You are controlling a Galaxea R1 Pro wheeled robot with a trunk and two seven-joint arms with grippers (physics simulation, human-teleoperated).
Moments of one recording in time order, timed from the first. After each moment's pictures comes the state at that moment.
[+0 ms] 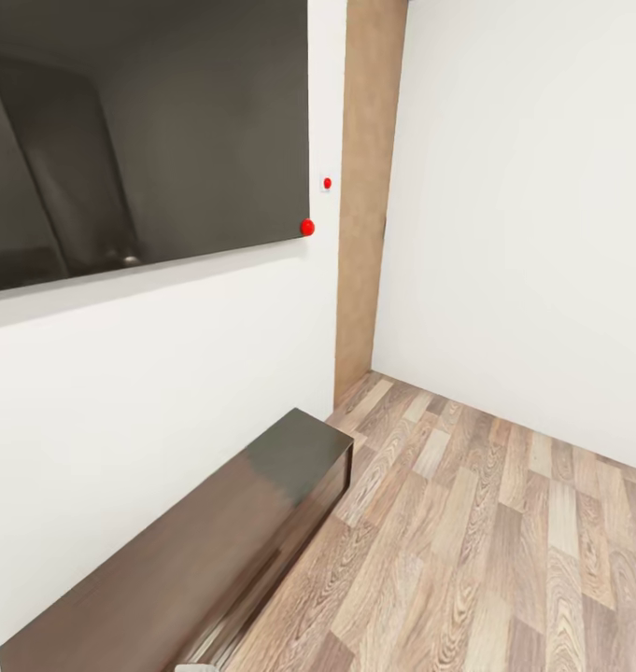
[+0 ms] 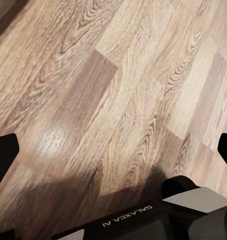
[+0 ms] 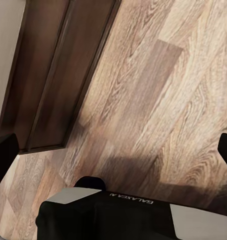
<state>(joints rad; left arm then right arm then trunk) -0.40 0.08 0.40 -0.06 -0.28 -0.11 -0.60 -0.32 -0.26 -0.06 -0.02 -0.33 -0.01 0.90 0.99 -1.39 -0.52</state>
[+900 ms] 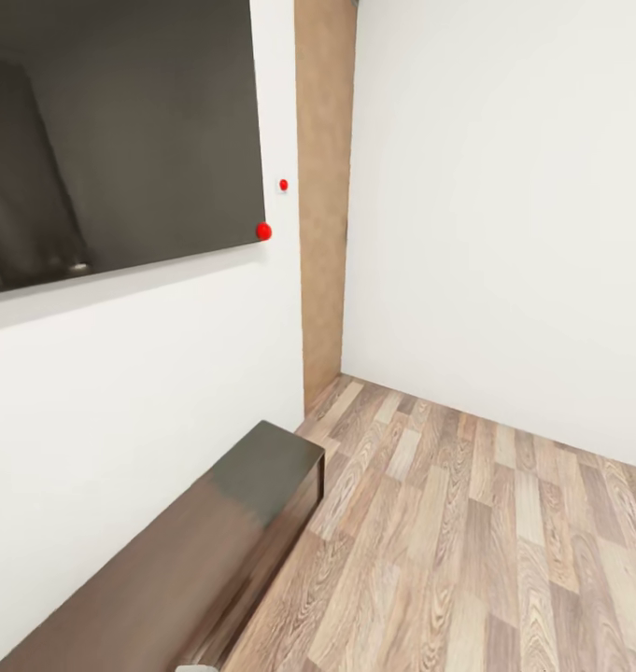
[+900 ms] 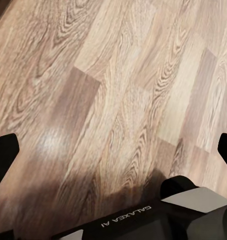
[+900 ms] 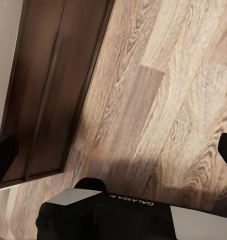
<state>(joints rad) -0.40 0.08 0.40 -0.05 -0.28 -0.11 -0.60 -0.32 -0.26 -0.06 -0.02 -0.33 -0.01 0.90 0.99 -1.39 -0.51</state>
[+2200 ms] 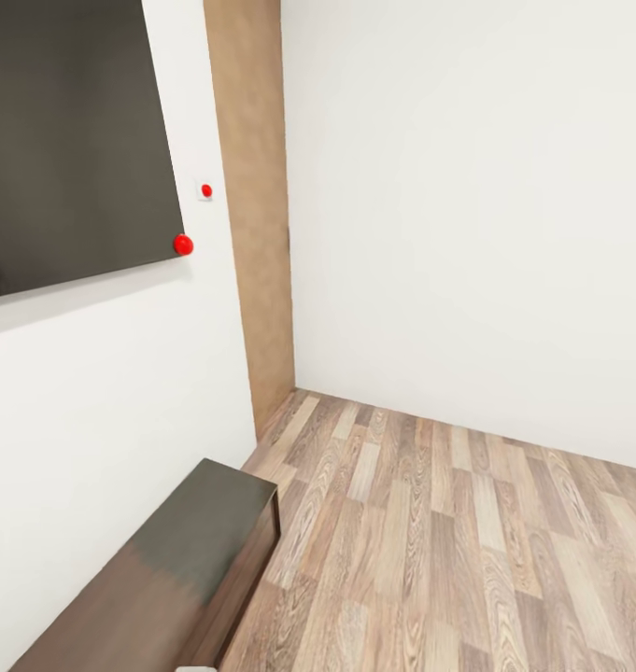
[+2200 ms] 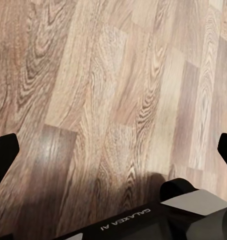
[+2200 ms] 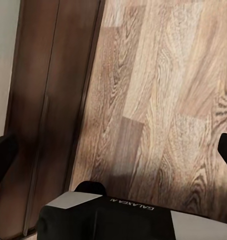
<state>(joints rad) -0.40 0.08 0.40 -0.05 -0.28 -0.11 -0.60 -0.32 -0.26 -0.06 -0.02 -0.33 -0.01 0.90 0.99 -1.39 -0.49</state>
